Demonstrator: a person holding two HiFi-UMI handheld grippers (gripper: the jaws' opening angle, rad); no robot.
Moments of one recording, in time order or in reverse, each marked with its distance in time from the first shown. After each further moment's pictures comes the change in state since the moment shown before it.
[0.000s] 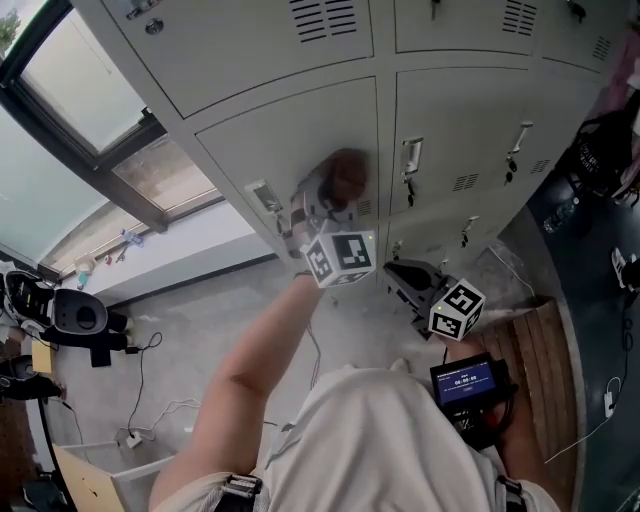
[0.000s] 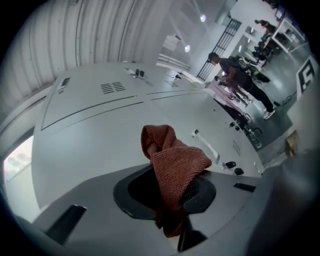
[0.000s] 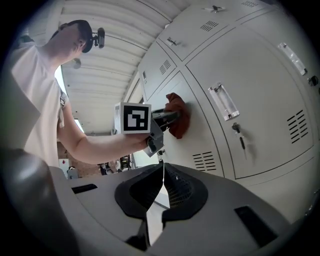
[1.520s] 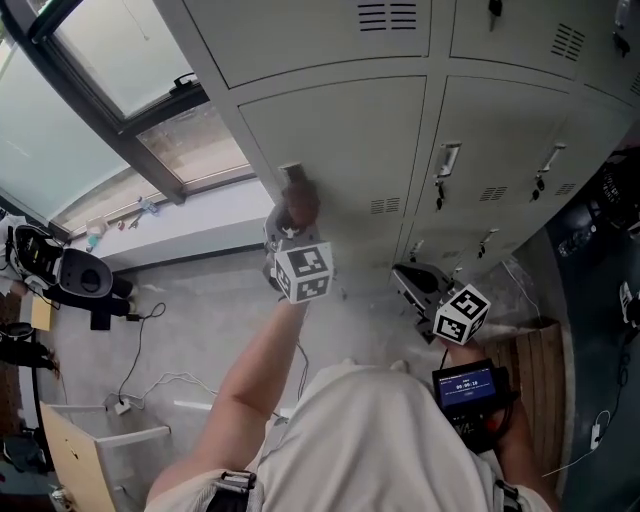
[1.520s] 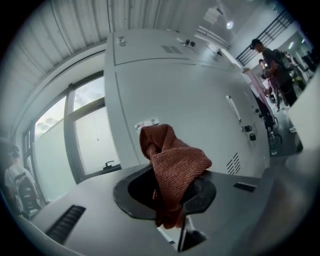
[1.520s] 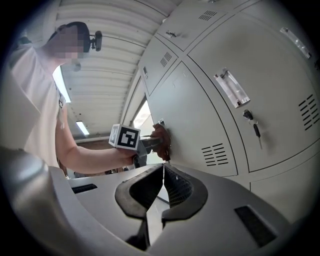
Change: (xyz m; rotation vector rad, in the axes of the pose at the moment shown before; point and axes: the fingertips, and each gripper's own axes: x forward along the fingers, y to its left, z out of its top) left arm -0.085 0.070 -0.142 -0.285 0.336 0.206; right arm 0.020 0.011 -0.014 0.033 0.028 0.063
